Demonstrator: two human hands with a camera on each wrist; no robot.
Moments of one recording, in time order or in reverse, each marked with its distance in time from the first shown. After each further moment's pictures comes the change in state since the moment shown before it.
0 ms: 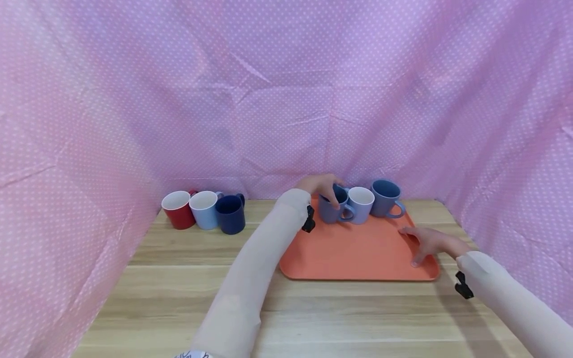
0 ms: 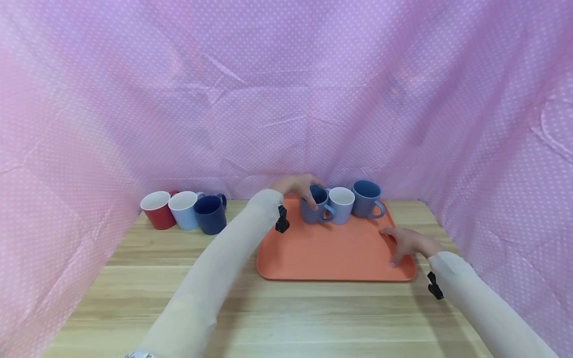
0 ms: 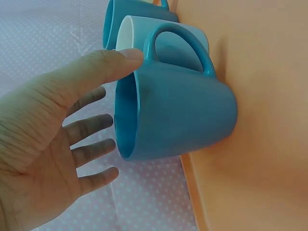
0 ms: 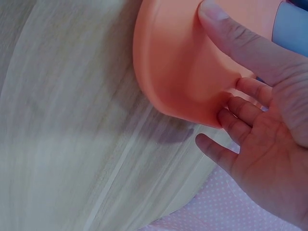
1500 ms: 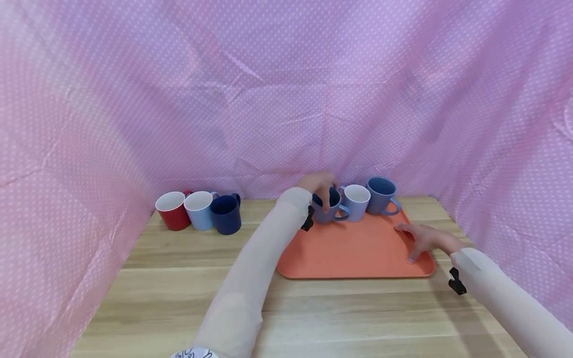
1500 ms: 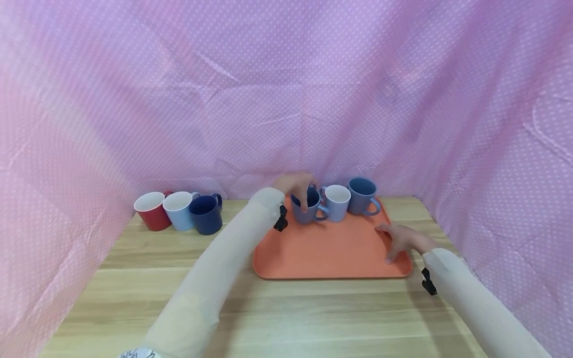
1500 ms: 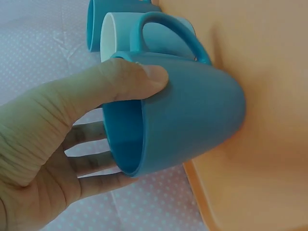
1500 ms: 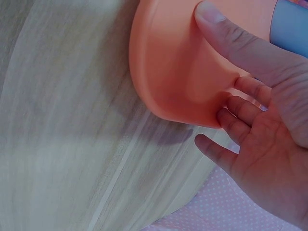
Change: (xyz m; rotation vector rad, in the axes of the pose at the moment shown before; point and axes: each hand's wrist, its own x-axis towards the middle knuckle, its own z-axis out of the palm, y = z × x) left_hand 0.006 0.006 0.002 0.251 0.018 -0.027; right_hand 0.000 -0.001 0.002 -0.011 0.022 0.021
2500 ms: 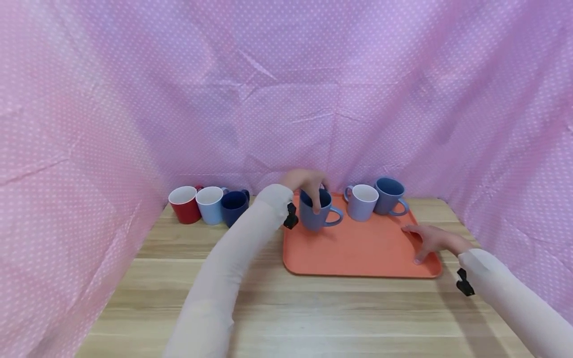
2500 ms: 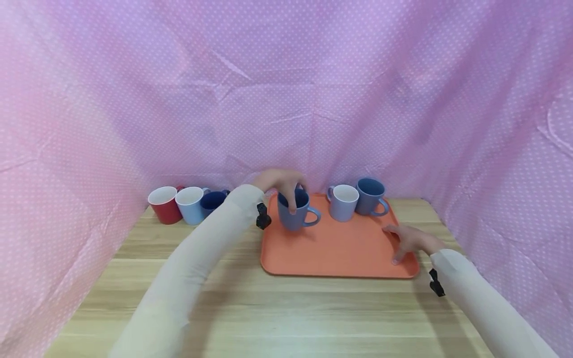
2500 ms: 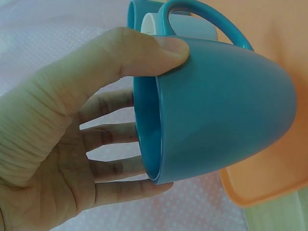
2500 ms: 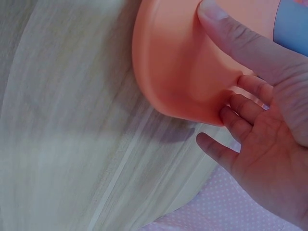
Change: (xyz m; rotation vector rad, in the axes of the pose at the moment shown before) left_hand -0.059 -0.024 -0.020 -0.031 -0.108 -0.013; right_hand -0.003 -0.003 -0.003 0.024 -0.023 -0.040
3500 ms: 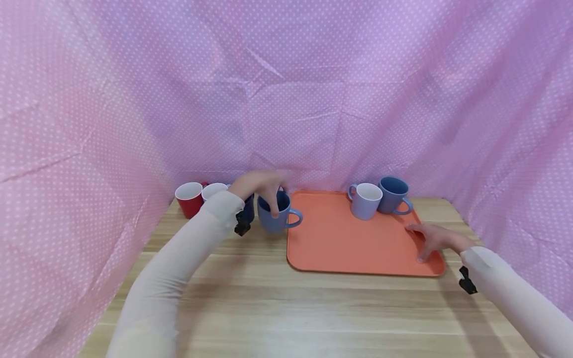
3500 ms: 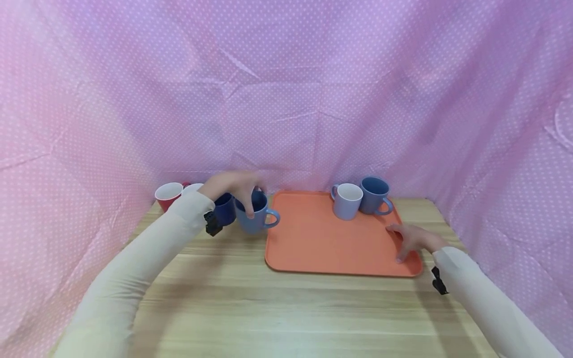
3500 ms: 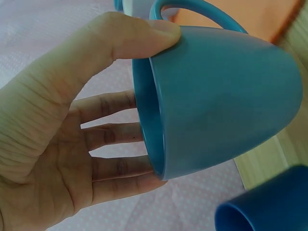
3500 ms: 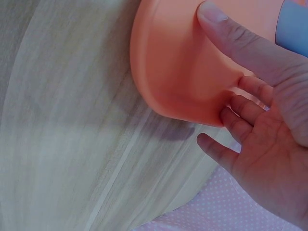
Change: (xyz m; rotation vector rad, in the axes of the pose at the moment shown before) left_hand -0.096 -0.068 0.012 0.138 0.072 -0.038; right_hand 0.003 0.003 0.000 -0.038 -0.010 0.014
